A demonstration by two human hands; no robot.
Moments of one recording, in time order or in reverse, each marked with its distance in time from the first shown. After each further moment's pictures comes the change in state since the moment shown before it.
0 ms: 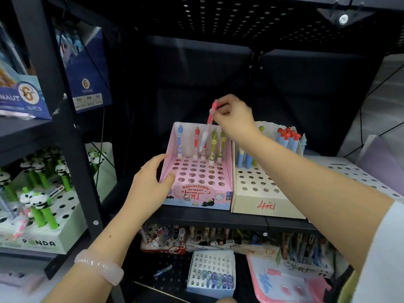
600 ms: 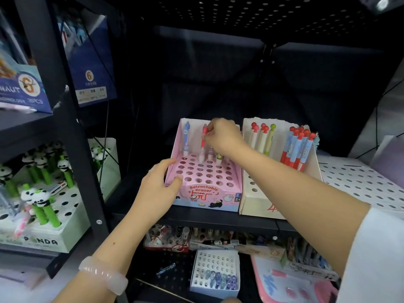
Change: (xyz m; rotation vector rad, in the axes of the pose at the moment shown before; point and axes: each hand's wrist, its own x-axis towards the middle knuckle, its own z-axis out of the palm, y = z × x) left_hand -0.003 -0.009 0.007 -0.162 -0.077 -0.078; right_hand -0.005 0.014 0.048 -0.497 -0.240 0.040
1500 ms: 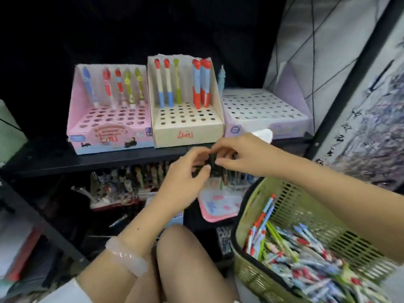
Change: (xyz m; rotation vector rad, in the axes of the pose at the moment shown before) left_hand -0.121 0.073 0.153 -0.157 -0.467 0.272; right_hand -0.233 0.152 -0.096 -0.046 -0.365 -0.084
